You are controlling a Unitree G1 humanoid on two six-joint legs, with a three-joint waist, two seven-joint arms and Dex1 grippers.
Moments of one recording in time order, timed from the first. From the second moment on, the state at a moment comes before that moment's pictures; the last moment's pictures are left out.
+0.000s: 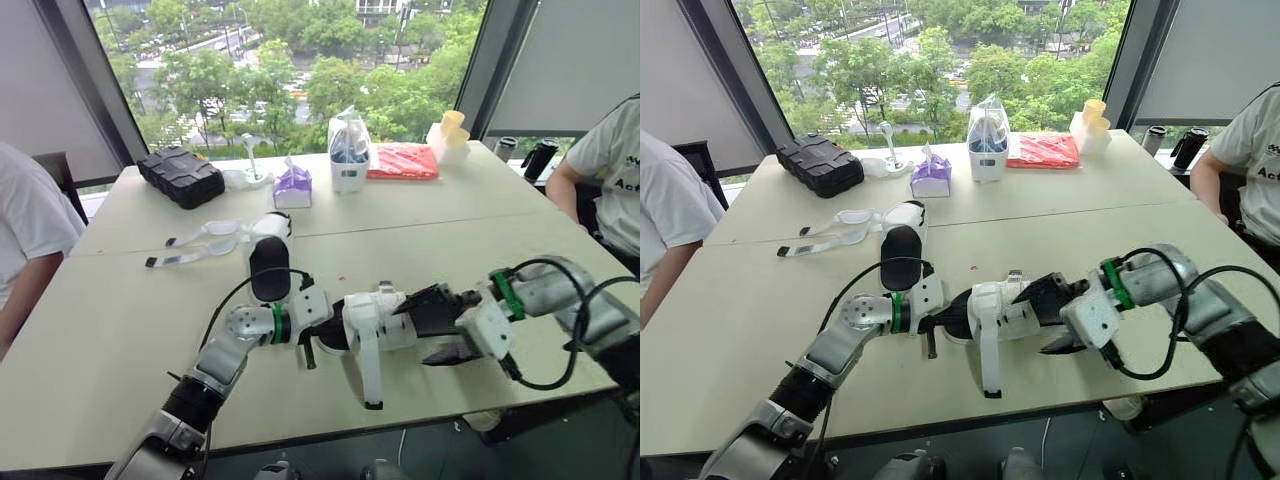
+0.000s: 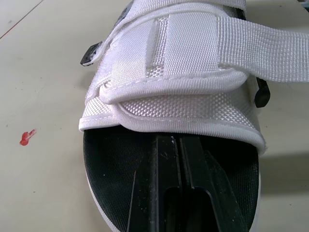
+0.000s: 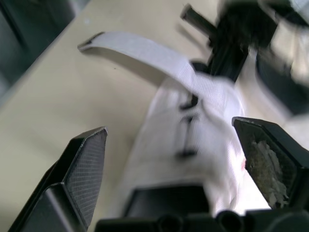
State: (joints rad) left arm -0.49 0.29 -0.34 0.21 -0.03 0.08 -0.95; right arm -0.54 -1.17 0.43 0.10 0.39 -0.44 1.35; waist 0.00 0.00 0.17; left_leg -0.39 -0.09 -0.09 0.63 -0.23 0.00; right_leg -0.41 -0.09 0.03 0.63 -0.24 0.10
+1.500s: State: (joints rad) left arm -0.48 0.27 -0.35 0.20 -0.03 0.09 -0.94; right arm -0.54 -0.79 0.15 -0.21 0.86 1.21 1.06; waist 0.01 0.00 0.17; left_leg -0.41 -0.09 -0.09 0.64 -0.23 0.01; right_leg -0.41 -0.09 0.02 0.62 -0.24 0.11
